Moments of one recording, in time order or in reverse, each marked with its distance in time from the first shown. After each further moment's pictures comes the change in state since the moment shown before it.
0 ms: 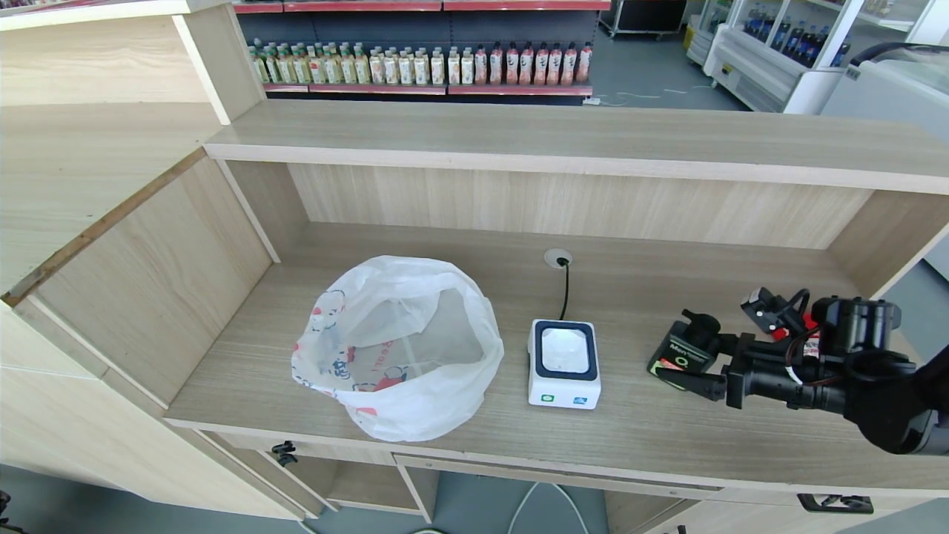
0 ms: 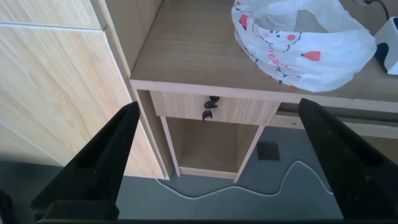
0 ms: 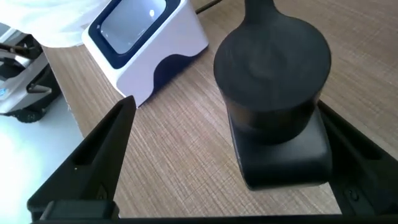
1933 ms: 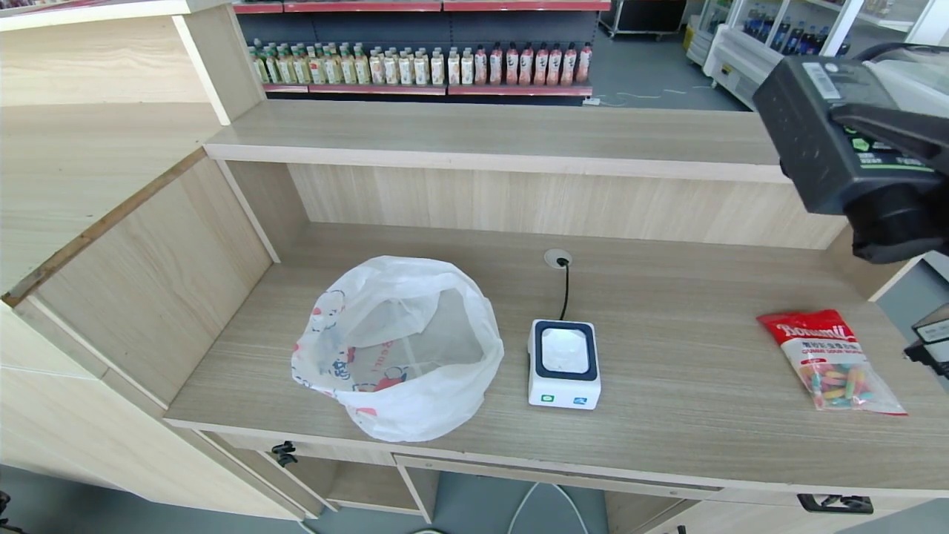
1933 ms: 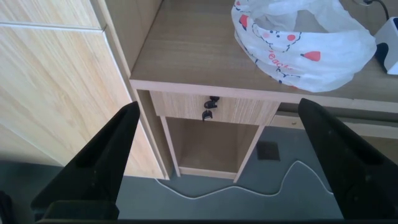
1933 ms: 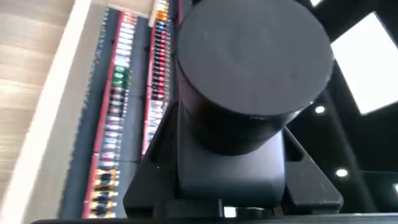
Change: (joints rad) left arm 0.000 0.000 0.000 0.000 0.000 0.000; right arm 0.121 -0.587 -0.090 -0.471 0.194 -1.284
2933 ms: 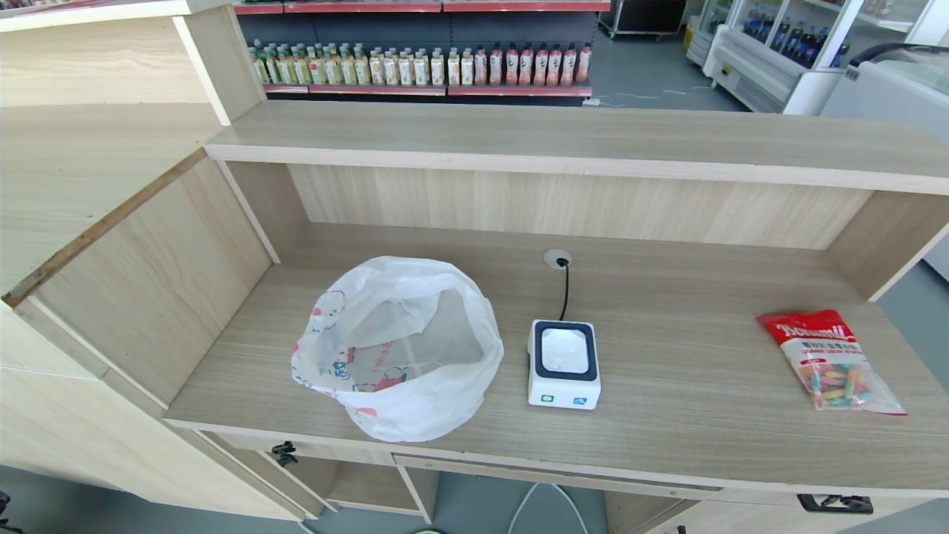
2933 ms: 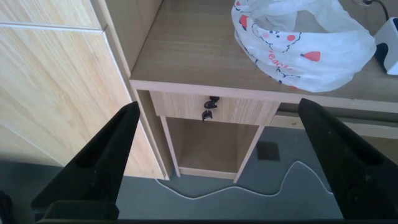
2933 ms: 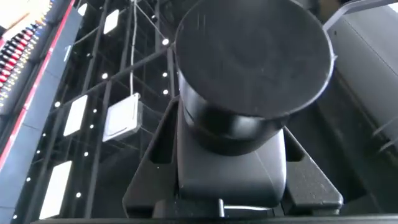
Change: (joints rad) left arm 0.000 0.000 0.000 0.000 0.000 0.000; right arm 0.331 -0.353 0.441 -0.096 0.003 -0.702
